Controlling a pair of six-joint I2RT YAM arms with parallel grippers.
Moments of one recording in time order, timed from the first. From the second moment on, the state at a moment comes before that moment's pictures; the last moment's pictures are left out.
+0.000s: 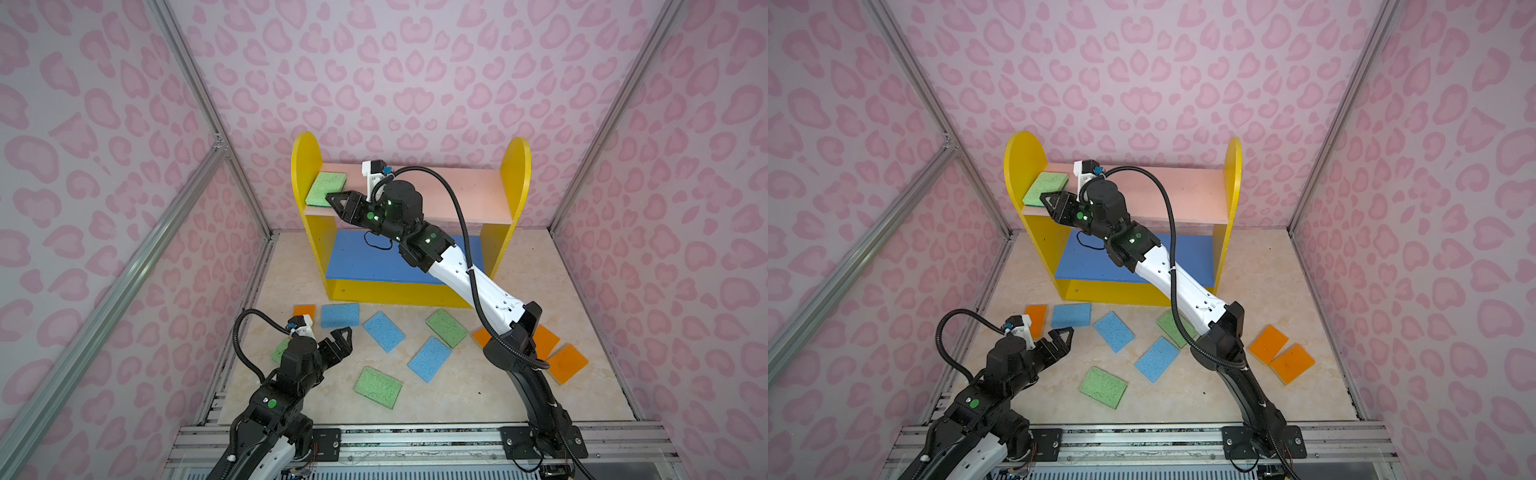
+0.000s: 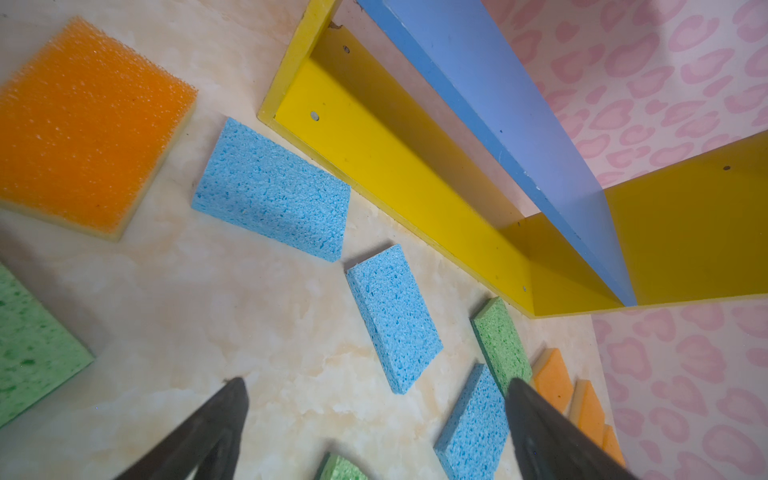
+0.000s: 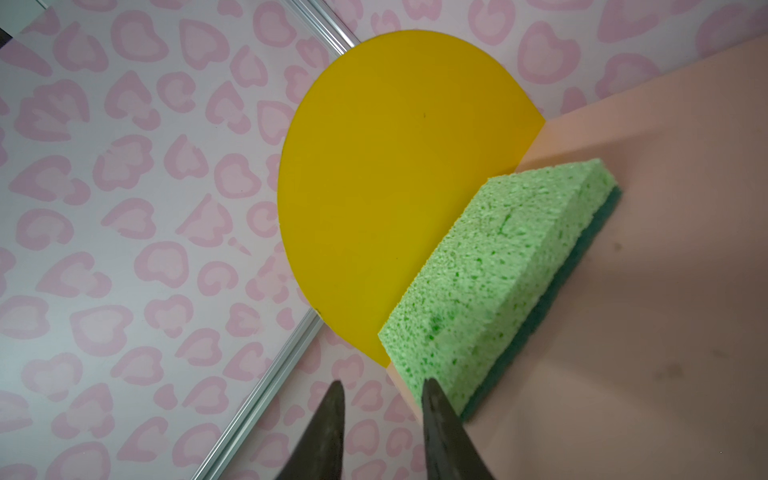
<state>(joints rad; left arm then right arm) -0.43 0.43 0.36 -0.46 -0.07 -0.87 0.85 2.25 2.55 -0.26 -0.16 0.83</state>
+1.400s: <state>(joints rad) -0.61 0.68 0.30 -0.51 0.04 -0.77 0.73 1.27 0.95 -0.16 -0.17 0.59</state>
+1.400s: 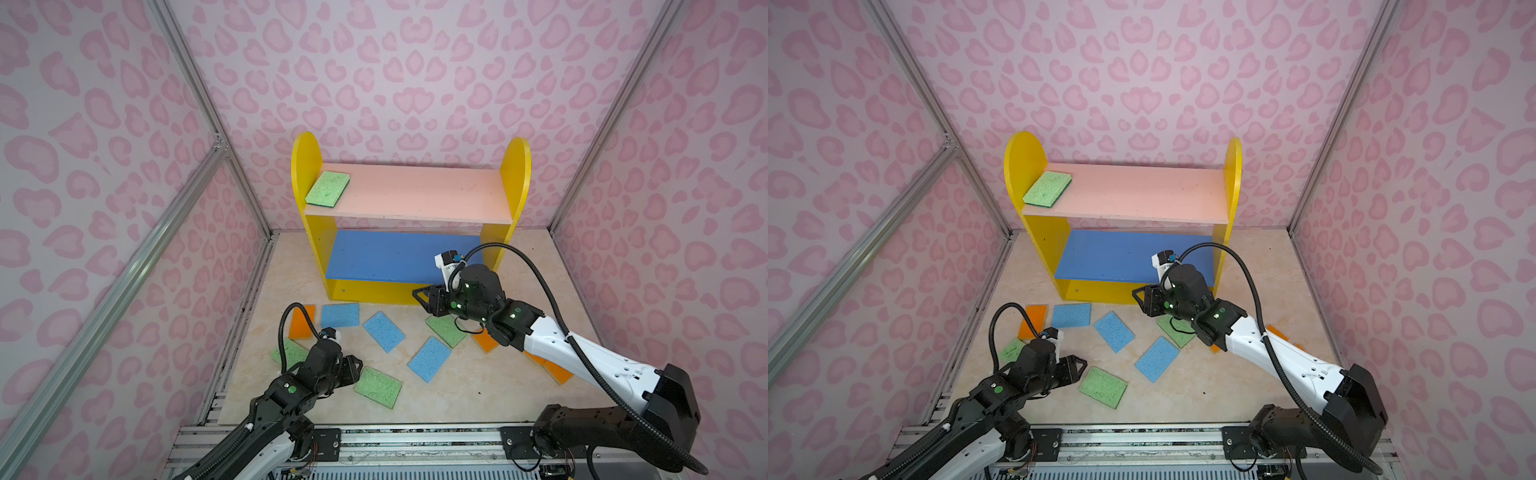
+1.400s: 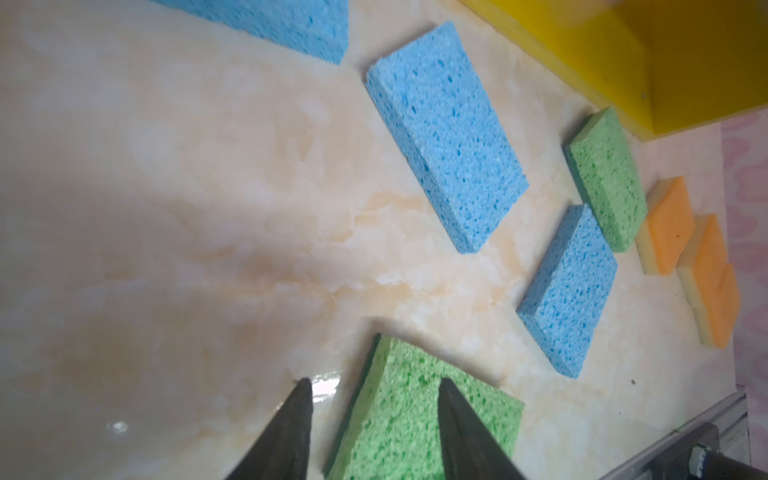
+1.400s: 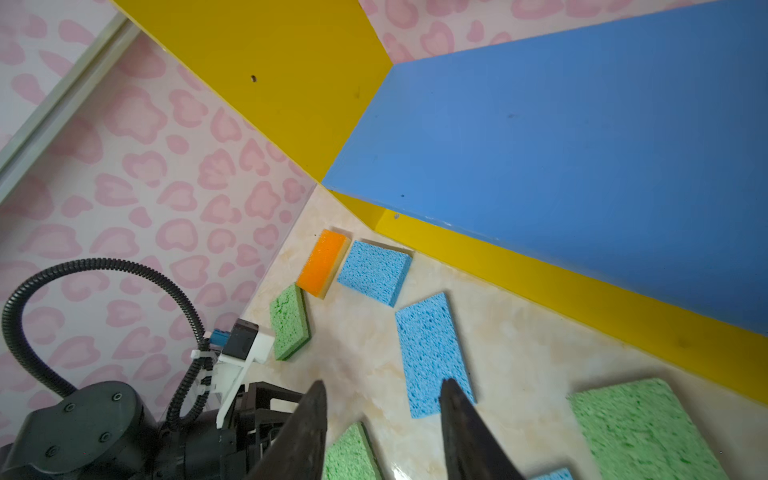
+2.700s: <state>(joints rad) -0.69 0.94 0.50 -0.36 -0.03 -0.67 0.54 1.26 0.75 -0.08 -0.49 0.56</state>
